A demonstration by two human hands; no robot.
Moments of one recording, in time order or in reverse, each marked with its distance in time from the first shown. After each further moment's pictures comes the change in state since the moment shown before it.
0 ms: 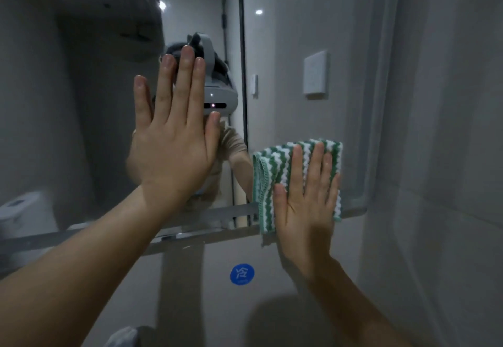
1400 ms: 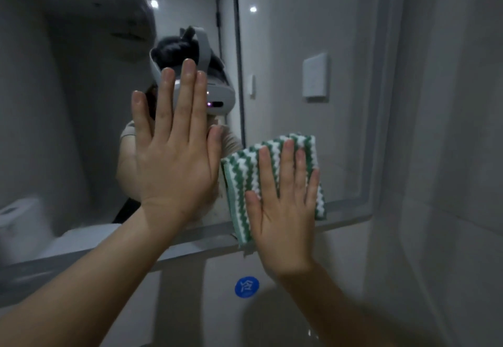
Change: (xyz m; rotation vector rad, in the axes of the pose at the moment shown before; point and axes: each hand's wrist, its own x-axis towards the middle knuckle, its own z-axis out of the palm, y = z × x) left_hand -0.001 0.000 0.001 -0.004 0.005 0.003; right_hand 0.017 -0.039 -0.001 0.004 -0.079 -0.104
